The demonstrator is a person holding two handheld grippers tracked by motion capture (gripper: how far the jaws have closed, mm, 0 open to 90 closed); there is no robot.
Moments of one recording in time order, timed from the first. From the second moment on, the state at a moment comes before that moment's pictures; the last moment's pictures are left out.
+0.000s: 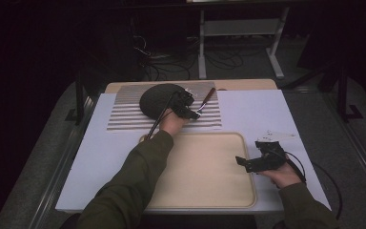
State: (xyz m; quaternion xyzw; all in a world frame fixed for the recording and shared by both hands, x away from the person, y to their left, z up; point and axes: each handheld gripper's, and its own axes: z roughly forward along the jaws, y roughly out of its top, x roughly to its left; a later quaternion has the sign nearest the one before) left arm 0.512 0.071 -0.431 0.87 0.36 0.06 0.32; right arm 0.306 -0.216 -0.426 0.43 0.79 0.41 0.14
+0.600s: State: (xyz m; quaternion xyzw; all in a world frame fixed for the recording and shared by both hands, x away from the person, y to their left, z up) left arm 0.512 0.077 -0.429 0.87 0.37 0.05 0.32; right arm 0.306 -0.216 -0.426 0.43 0.79 0.41 0.14
